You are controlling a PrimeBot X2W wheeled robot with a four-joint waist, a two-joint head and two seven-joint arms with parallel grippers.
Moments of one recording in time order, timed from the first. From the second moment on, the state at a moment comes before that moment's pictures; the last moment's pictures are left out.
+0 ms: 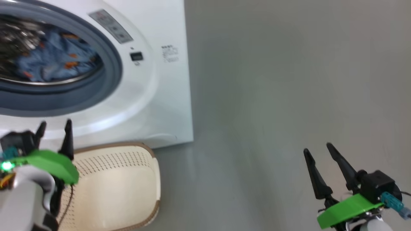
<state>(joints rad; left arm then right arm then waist) -0.61 0.26 -0.12 0.84 -0.34 -0.11 -0.26 -0.10 -0.18 0.09 0.16 0.27 0.13 -0.26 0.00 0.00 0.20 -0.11</state>
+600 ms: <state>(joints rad) -0.09 0.14 -0.09 0.41 -0.36 0.02 -0.26 0.02 -0.15 0.06 0.16 0.24 0.13 -0.26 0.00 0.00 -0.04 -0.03</state>
